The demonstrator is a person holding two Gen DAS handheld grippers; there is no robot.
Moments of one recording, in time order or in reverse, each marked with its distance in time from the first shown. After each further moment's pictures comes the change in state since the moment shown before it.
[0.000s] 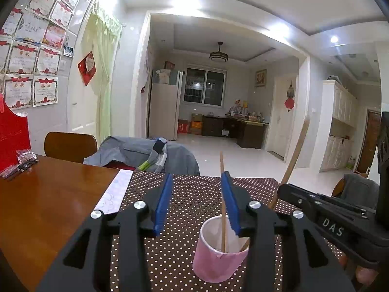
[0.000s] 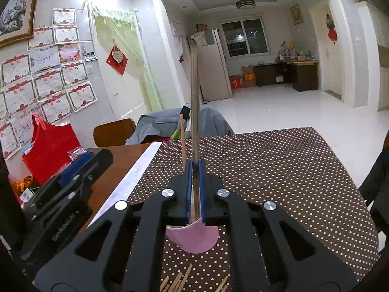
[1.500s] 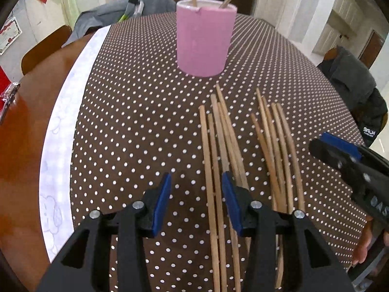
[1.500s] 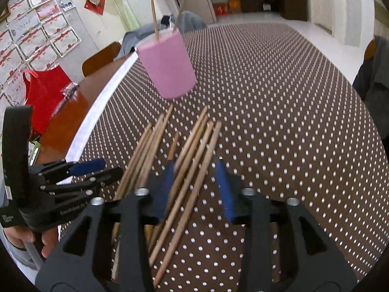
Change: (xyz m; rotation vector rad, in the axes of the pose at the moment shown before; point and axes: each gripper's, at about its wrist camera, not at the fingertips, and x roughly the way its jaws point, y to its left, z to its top) left arm -0.047 -0.005 -0.151 0.141 0.874 -0.054; right arm -0.083 -0.033 -0.145 0.111 0.468 -0.056
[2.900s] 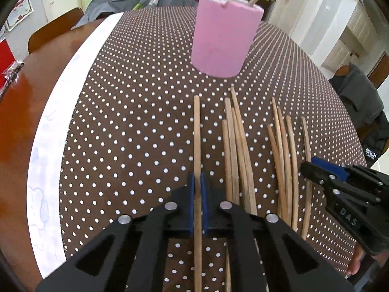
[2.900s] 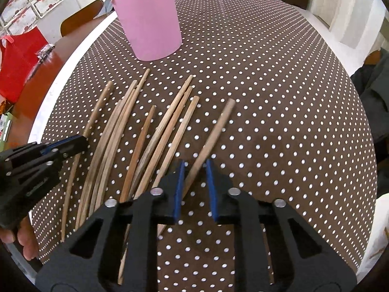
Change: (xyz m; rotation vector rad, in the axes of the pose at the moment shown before) left arm 0.017 0.015 0.019 -0.121 -0.011 -0.028; right arm 0.067 0.031 0.031 -0.099 0.213 -0.166
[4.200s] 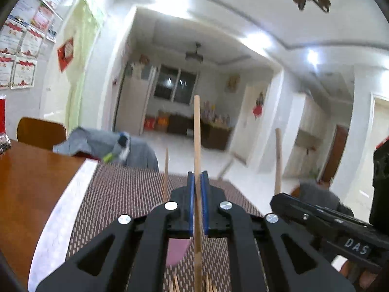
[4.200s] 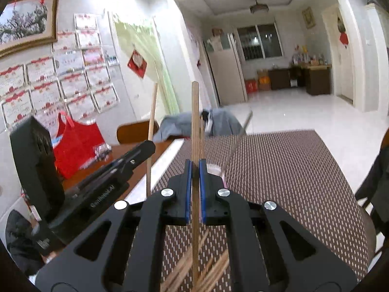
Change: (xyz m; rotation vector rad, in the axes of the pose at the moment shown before) left arm -0.127 -0.029 0.081 -0.010 -0.895 -0.227; right arm -0.152 -0.002 0.064 -0.034 -0.745 0.288
